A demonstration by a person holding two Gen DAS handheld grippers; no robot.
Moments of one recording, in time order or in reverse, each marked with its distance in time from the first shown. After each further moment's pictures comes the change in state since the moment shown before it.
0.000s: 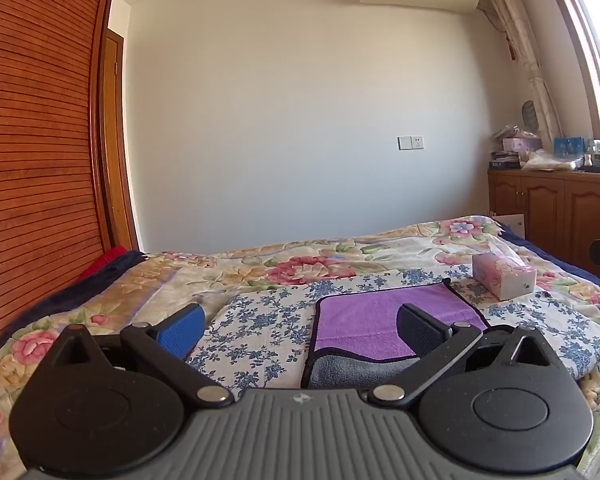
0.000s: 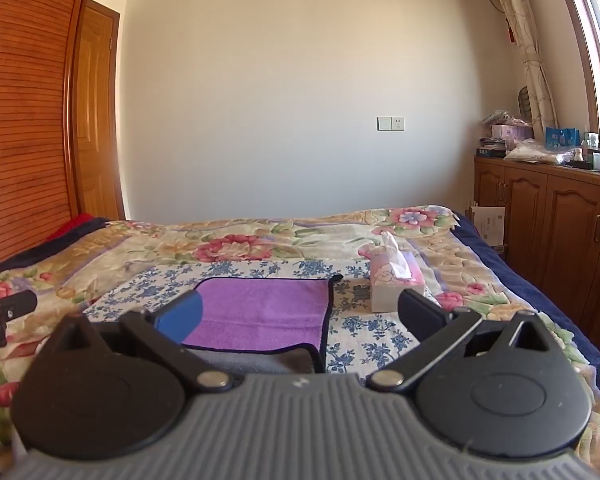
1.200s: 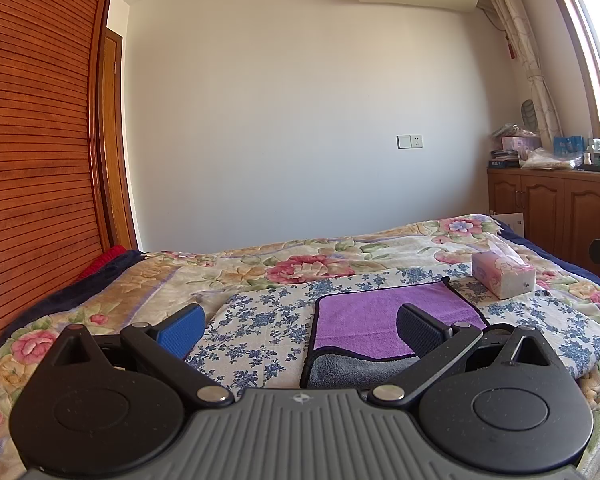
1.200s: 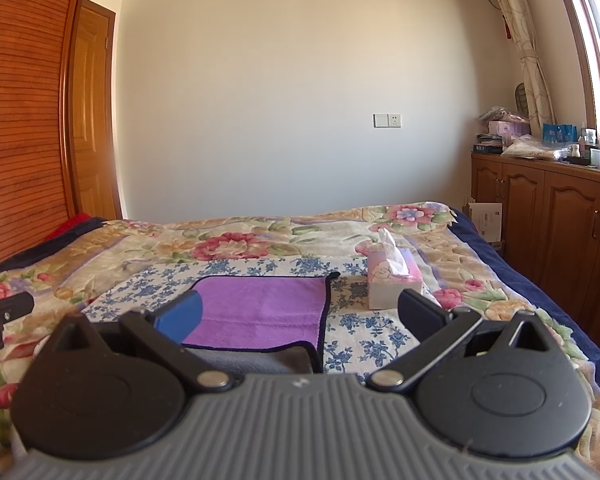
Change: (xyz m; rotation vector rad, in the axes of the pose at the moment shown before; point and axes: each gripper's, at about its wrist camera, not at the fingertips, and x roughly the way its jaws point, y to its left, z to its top) left arm 0.000 0.000 0.000 0.001 0.001 0.000; right arm 0.001 -0.001 0.000 0.007 0.006 -0.004
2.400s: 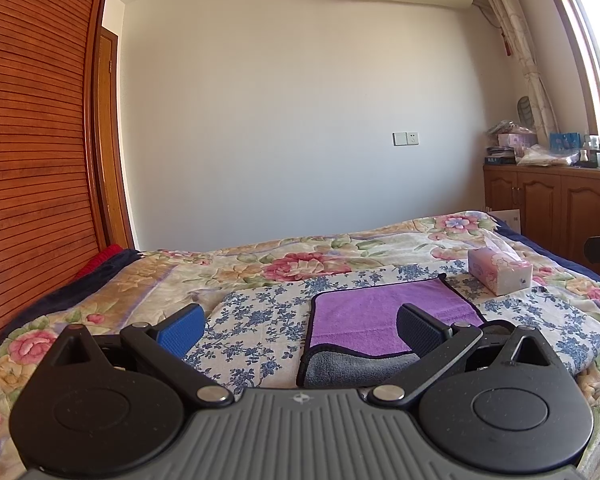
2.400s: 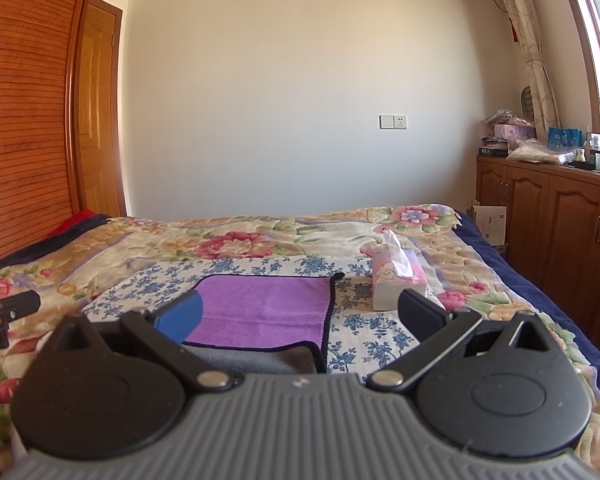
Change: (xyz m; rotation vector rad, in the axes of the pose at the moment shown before) left arm 0.001 -0.003 -0.005 0.003 0.005 -0.005; right arm 0.001 0.002 -0.001 -0.017 0.002 0.012
